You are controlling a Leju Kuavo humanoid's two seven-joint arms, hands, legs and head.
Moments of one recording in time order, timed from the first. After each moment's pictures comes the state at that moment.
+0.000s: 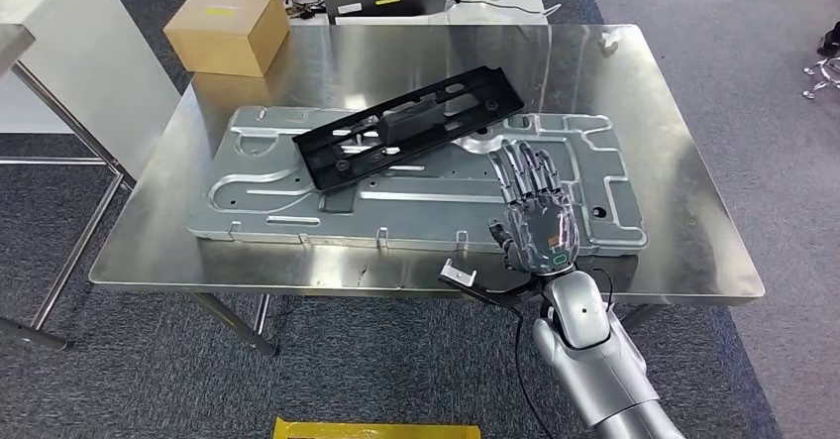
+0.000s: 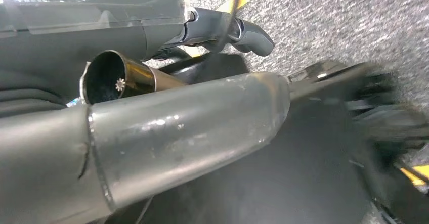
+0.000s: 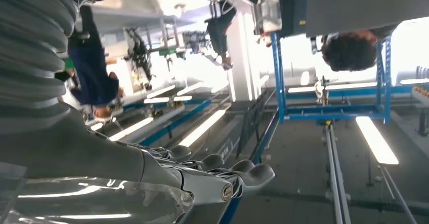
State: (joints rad) left arm -0.16 -0.10 -1.56 -0.12 1.18 0.28 -0.06; right arm -0.47 0.03 0.41 -1.08 1.41 -0.67 -0.04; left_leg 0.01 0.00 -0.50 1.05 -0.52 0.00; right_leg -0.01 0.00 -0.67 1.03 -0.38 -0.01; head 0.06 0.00
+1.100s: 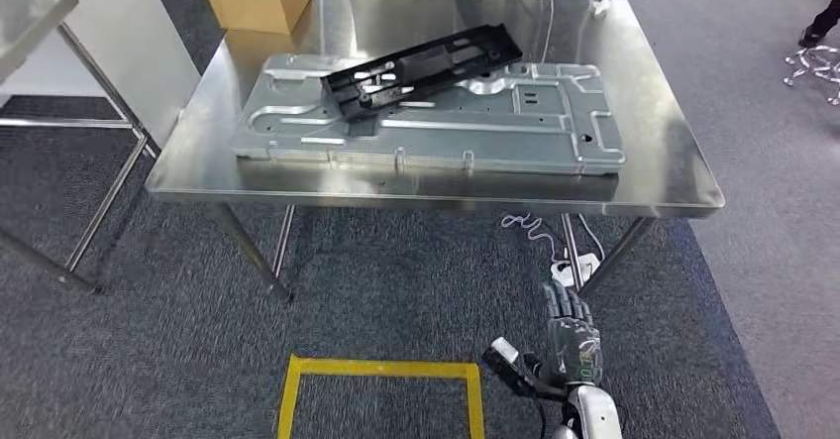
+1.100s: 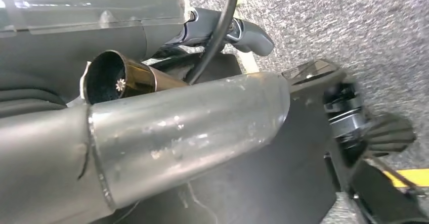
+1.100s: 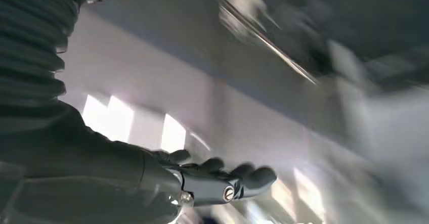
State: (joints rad) left arm -0.15 -0.12 -1.55 -0.12 1.26 0.31 -0.09; right arm -0.20 0.04 0.17 -0.64 1.09 -0.61 0.02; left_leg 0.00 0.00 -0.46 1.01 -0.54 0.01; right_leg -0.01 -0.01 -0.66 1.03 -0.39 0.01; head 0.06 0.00
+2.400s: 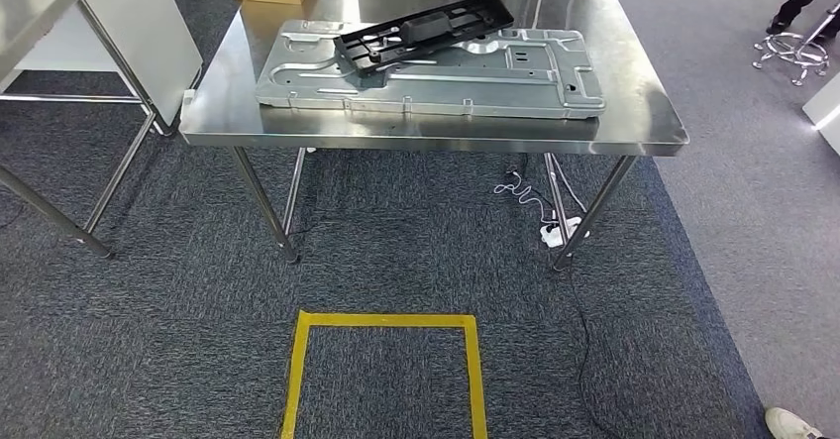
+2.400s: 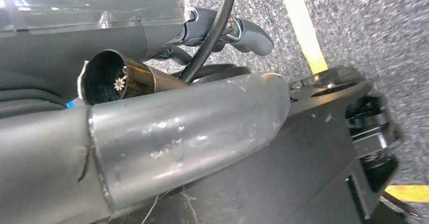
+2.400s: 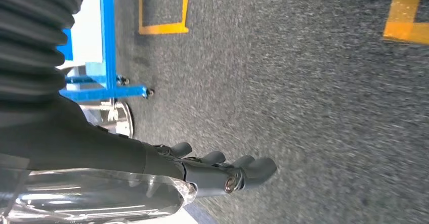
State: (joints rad) left arm -0.14 -0.11 -1.55 -0.12 1.27 0.30 -0.08; right arm -0.04 0.10 -0.40 -0.21 0.78 -0.22 0.23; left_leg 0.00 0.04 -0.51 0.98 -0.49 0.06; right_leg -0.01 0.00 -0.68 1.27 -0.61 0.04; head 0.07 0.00
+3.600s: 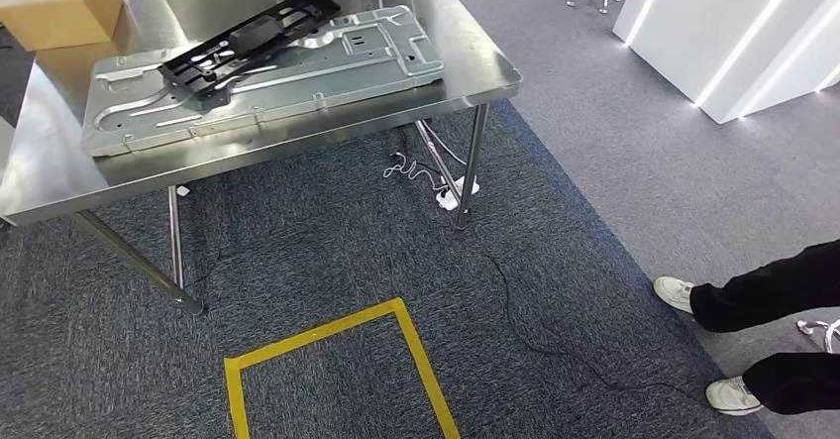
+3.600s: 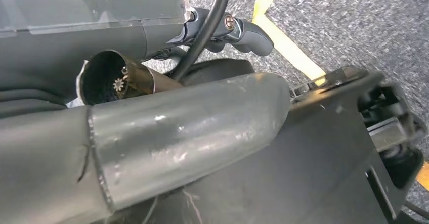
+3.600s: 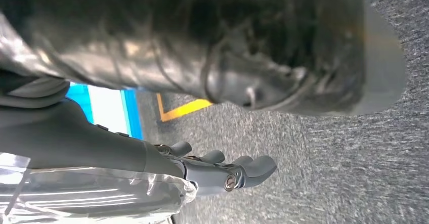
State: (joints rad) left arm -0.14 -0.11 -1.56 -0.12 1.21 0.34 -0.05; right arm -0.05 0.12 -0.44 -0.20 0.79 -0.22 0.23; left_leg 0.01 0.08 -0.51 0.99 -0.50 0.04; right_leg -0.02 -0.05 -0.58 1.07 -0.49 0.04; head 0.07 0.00
